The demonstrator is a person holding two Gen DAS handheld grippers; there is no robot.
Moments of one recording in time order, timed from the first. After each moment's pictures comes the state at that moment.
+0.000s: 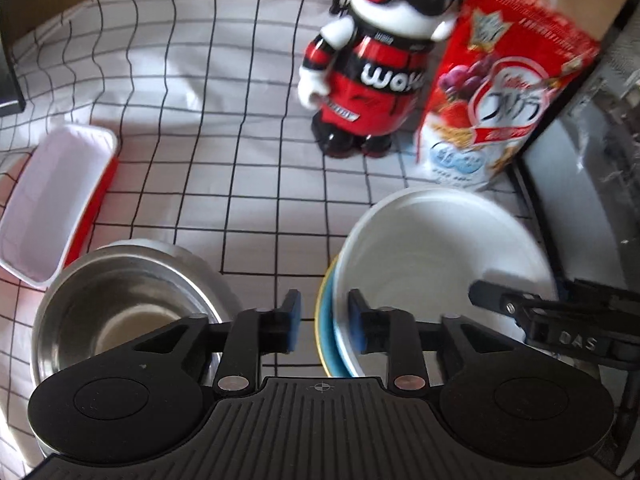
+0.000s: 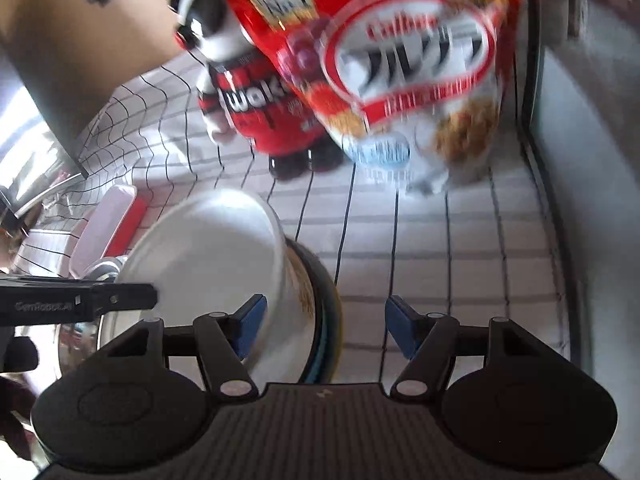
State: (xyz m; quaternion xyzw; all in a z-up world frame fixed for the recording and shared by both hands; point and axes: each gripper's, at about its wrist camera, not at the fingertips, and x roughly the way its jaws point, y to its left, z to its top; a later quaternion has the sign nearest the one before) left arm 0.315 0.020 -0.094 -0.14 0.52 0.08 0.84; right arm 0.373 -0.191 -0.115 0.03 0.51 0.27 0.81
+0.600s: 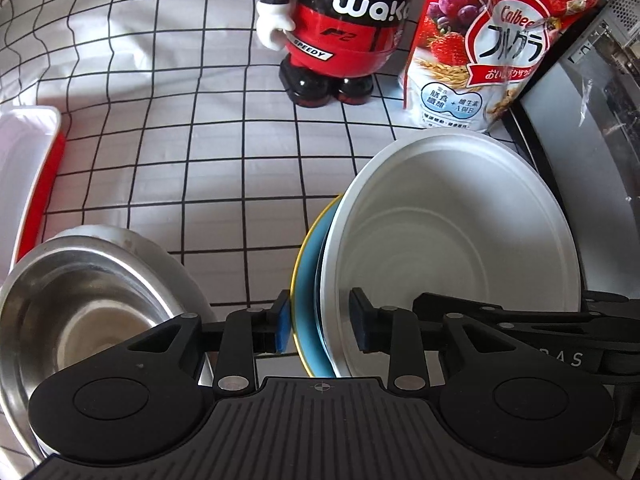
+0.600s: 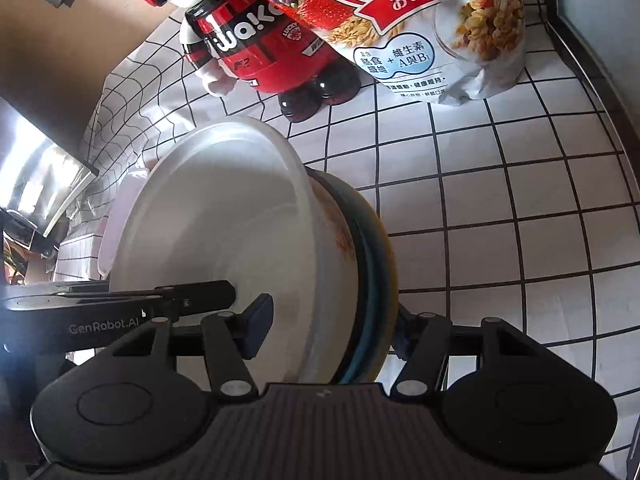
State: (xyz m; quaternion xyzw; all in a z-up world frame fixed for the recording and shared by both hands) left arm 0.335 0.014 -0.127 -0.13 0.57 0.03 0.81; right arm 0.370 -0.175 -0.149 0.10 0.58 0.28 0.76
